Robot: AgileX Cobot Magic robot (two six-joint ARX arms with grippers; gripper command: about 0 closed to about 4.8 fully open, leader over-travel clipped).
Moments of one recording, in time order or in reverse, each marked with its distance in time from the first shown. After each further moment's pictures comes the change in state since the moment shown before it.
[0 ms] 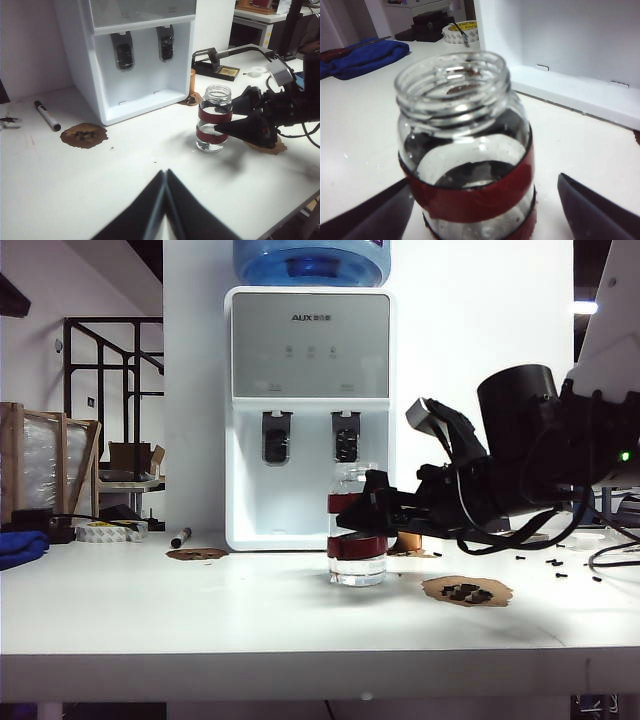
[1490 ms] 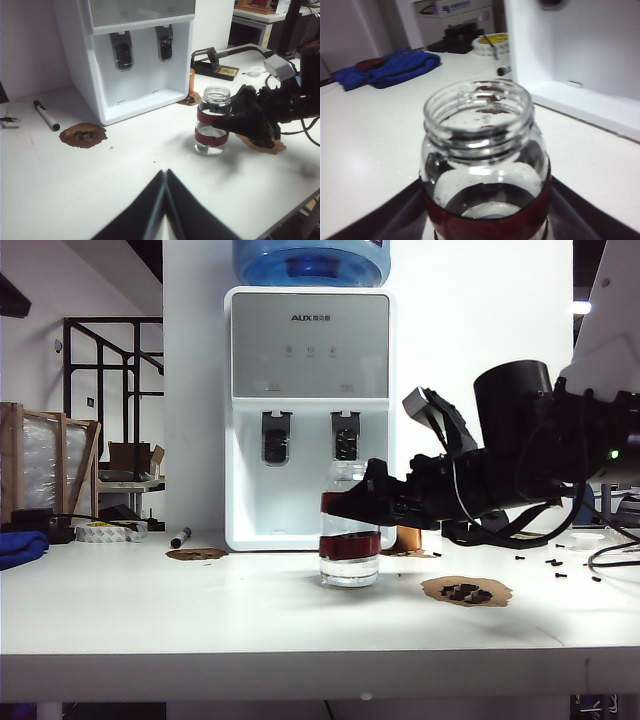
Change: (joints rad) left arm 0.000 0.000 0.000 -0.001 0.002 0.000; right arm 0.001 0.006 0.032 0.015 -0.117 0.016
